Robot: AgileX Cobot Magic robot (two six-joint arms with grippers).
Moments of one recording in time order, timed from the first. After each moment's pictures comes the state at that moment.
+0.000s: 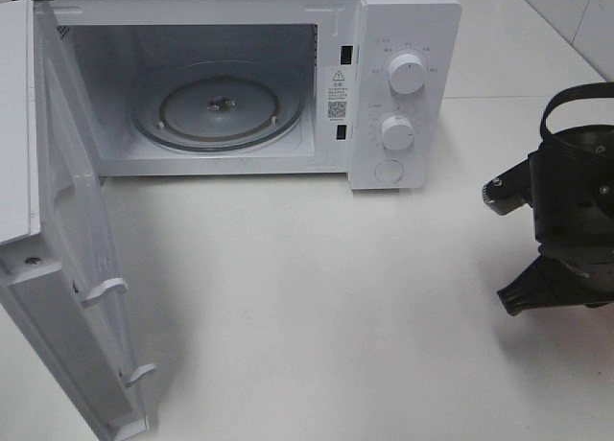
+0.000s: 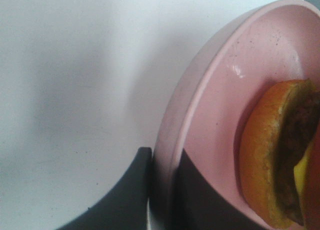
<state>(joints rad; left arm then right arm) 0.03 0.00 -0.51 -0.08 1.04 0.05 0.62 1.66 -0.65 -0.97 0.88 1.13</state>
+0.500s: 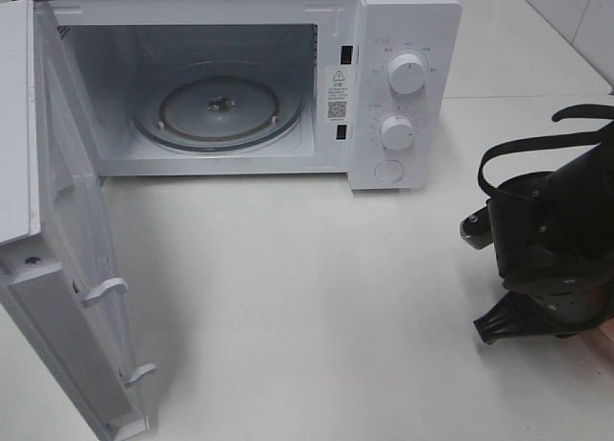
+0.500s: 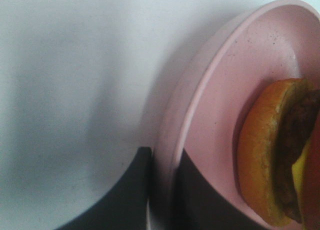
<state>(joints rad) 0.03 0.00 -0.51 -0.08 1.04 0.05 0.62 1.84 -0.65 -1.00 0.77 1.25</state>
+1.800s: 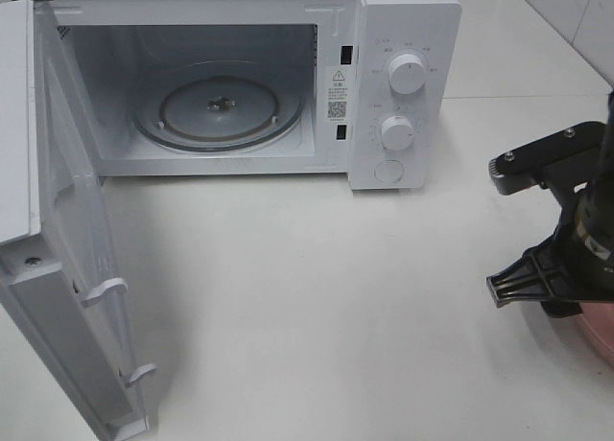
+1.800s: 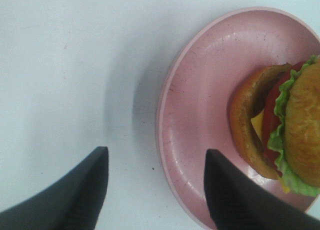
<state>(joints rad) 0.03 0.00 -0.51 -0.08 1.04 0.05 0.62 1.44 -0.65 -0.68 0.81 0.91</state>
